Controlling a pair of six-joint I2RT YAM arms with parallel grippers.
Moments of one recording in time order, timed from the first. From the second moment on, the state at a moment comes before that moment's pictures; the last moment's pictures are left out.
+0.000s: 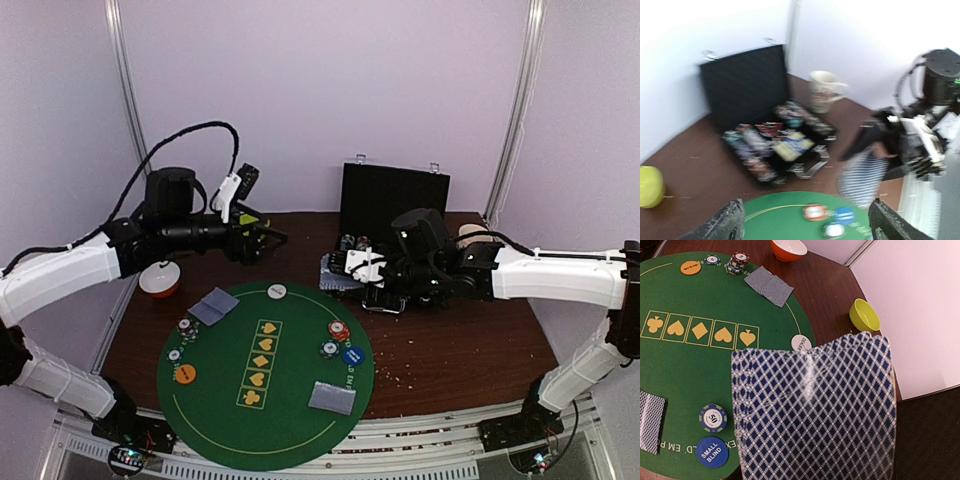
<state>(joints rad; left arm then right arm) -0.62 1.29 1.10 -0.16 0.35 0.00 0.89 1.46 1.05 -0.18 -0.06 -0.67</state>
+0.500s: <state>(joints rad) -0.81 1.53 0.99 0.27 0.46 -0.35 0.90 1.46 1.05 -0.15 -0.07 -0.64</state>
